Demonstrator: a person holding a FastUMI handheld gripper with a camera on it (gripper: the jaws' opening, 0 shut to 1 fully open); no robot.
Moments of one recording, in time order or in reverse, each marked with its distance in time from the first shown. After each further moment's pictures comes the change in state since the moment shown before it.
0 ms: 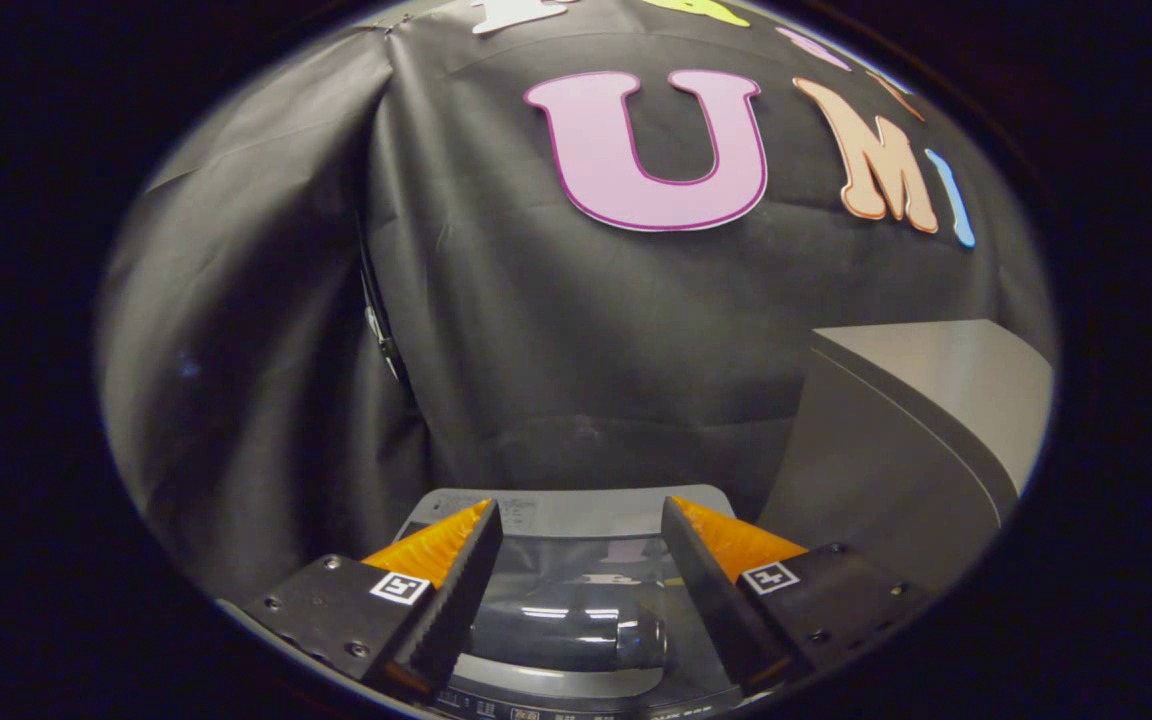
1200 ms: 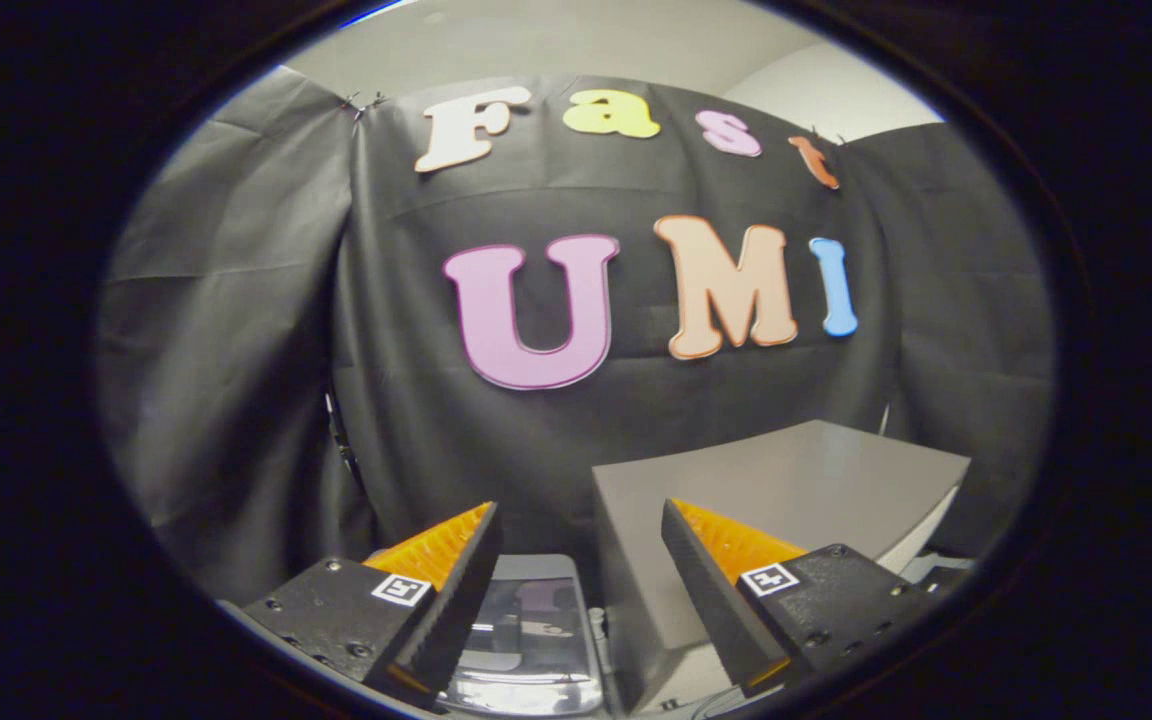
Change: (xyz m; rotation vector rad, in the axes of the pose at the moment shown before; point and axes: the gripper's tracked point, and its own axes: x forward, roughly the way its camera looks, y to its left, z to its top) arm -0.209 -0.143 0.096 0.014 -0.350 -0.214
